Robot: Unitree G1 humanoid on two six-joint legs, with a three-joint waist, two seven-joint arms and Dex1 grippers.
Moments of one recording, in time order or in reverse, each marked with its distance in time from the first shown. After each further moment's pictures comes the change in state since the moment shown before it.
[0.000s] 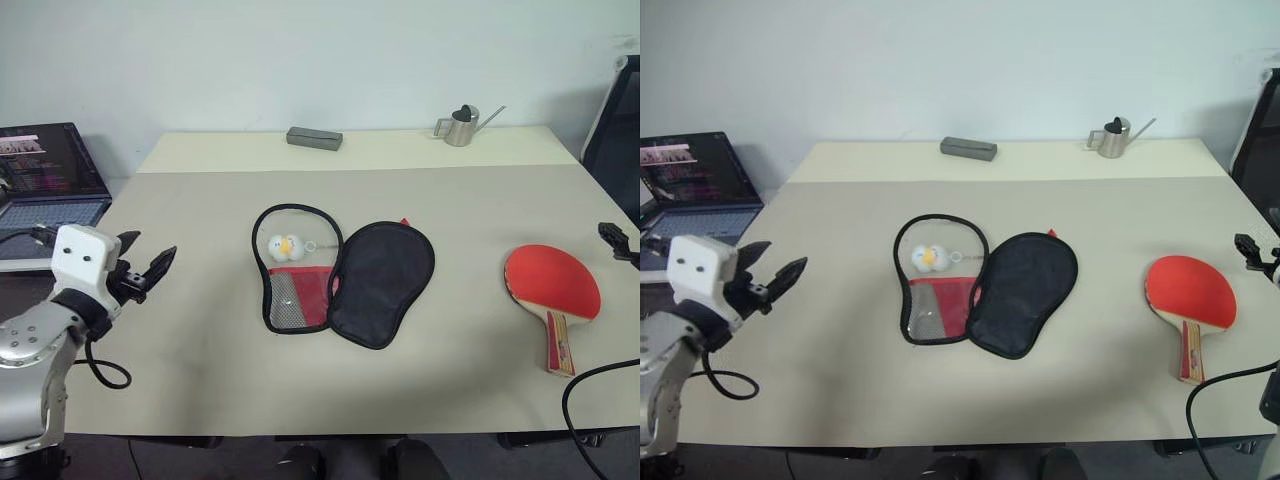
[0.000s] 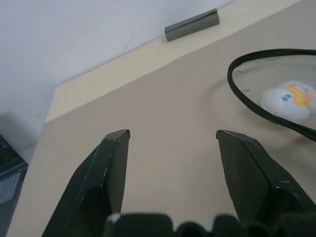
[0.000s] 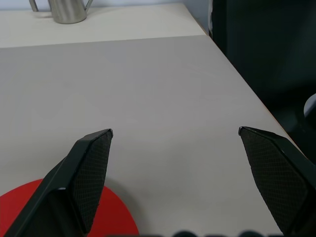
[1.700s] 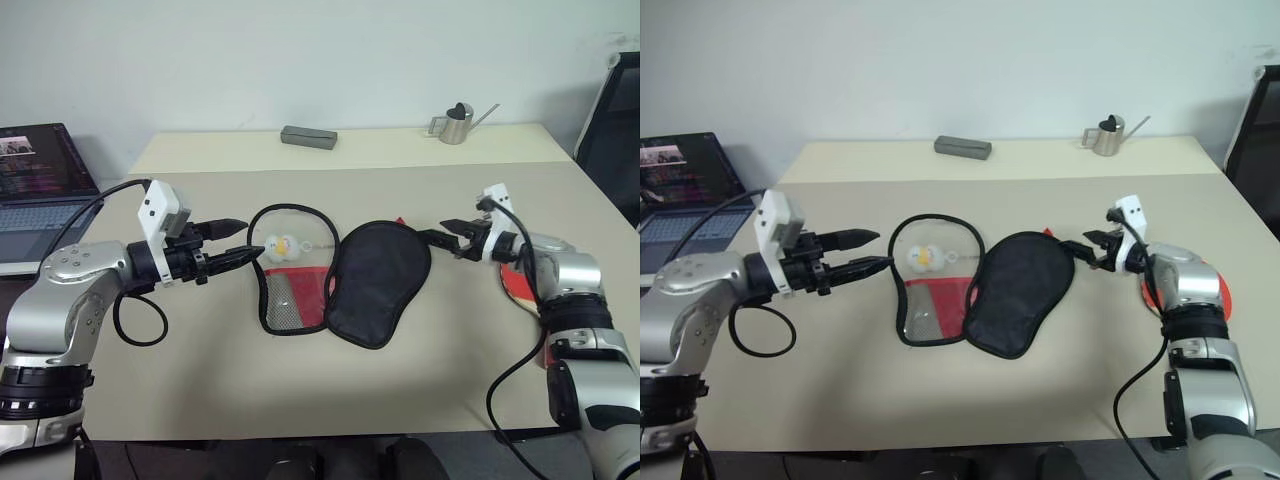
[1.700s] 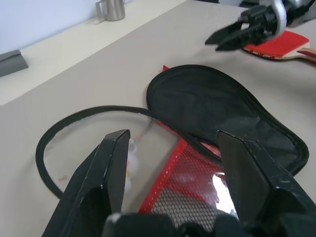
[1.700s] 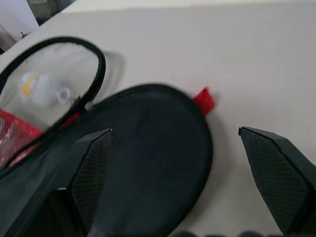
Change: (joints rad) left arm -0.401 0.140 -0.292 0.177 -0.243 0.143 -0.498; right arm 0.075 0.466 0.266 -0.713 0.089 0.541 0.245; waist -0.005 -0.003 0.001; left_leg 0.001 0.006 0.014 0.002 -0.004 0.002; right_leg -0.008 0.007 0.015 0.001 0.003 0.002
